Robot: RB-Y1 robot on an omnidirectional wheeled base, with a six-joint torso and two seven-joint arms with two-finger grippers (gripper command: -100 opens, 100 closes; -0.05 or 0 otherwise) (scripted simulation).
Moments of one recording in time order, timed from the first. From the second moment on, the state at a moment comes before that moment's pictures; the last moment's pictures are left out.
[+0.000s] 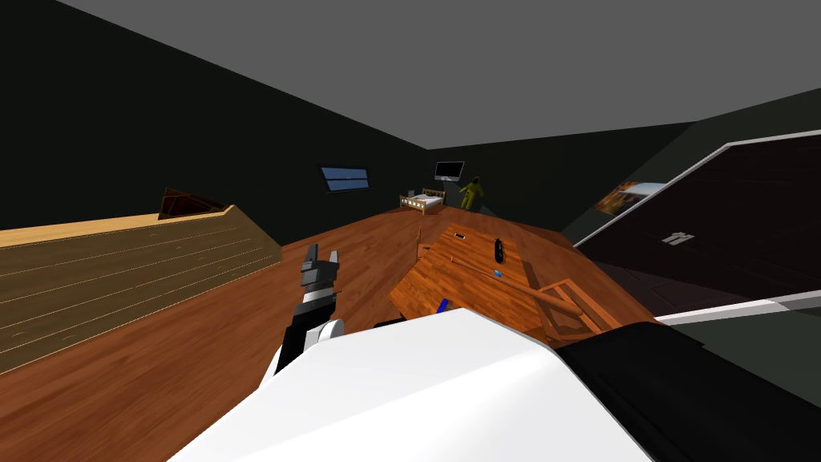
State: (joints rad) left arm 0.54 -0.01 -0.06 -2.21 0.07 -0.37 0.04; right arm 0.19 -0.03 -0.75 -0.77 -1.54 0.59 -0.44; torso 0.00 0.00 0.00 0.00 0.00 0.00
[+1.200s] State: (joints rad) left arm 0.54 -0.01 -0.06 -2.21 0.07 -0.37 0.04; right arm 0.04 0.04 -0.76 -0.57 -1.64 0.55 -0.29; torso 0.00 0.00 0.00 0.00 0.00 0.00
